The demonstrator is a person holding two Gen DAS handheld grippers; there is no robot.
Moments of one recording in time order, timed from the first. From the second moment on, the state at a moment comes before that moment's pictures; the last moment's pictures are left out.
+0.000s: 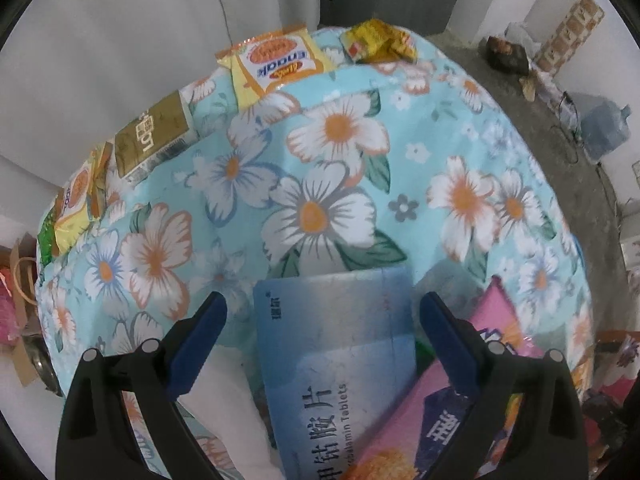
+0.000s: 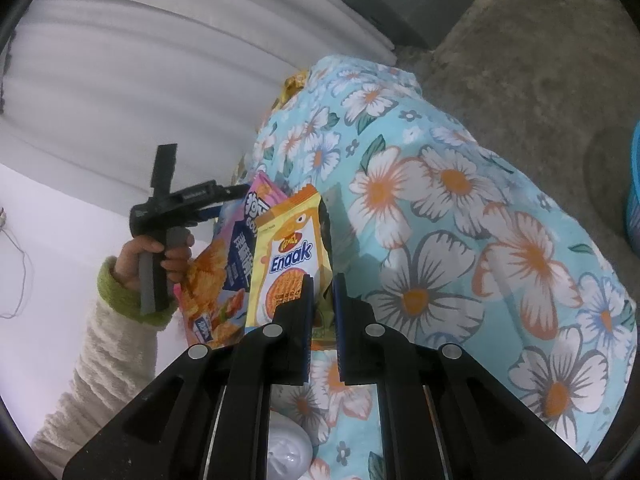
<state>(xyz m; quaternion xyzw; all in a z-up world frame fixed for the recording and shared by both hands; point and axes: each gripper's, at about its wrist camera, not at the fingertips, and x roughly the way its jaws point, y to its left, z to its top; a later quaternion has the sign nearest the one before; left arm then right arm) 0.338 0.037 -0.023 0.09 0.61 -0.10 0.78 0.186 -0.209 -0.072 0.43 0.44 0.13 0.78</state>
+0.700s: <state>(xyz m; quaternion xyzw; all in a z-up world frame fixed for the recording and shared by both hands) 0.278 0.063 0.070 0.08 0.43 -0.09 0.89 0.182 -0.214 -0.070 0.43 0.44 0.13 0.78</state>
